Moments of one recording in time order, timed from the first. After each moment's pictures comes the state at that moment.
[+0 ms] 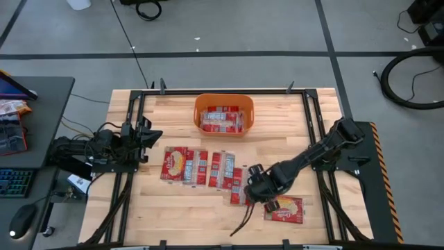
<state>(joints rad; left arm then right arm) -0.06 0.03 0.01 0.48 -0.24 -0.12 0.49 1.76 1.29 -0.88 0.04 0.17</state>
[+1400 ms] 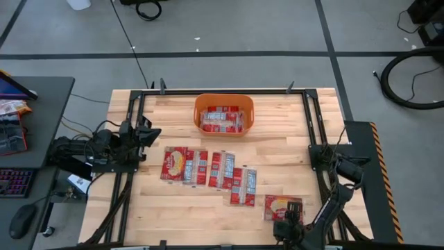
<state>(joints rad) -0.06 0.03 0.01 0.51 -0.27 -0.21 1.02 2.14 1.58 -1.26 0.22 1.20</state>
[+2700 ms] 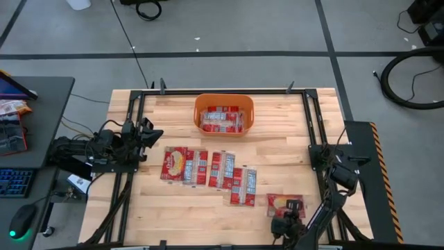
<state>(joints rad) -0.06 0.03 0.01 0.45 -0.27 -0.29 0.99 2.24 1.68 -1.46 0.22 1.18</state>
